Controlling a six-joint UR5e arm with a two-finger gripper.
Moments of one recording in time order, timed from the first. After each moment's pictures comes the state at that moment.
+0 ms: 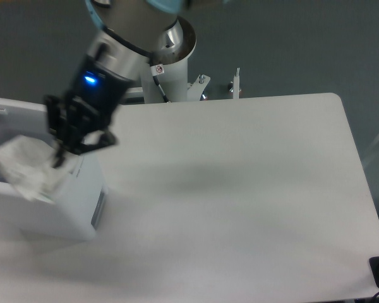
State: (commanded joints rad) arm 2.17 -1.60 -1.61 -0.96 0.83 0.68
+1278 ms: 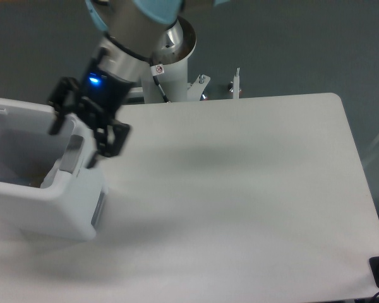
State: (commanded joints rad) arm 2.45 -1.68 -1.69 -0.94 0.84 0.86
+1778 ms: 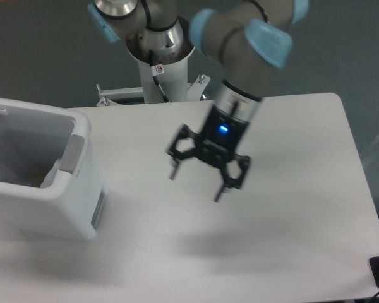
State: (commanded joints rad) arm 2.65 -1.88 -1.67 -0.93 1.02 0.86
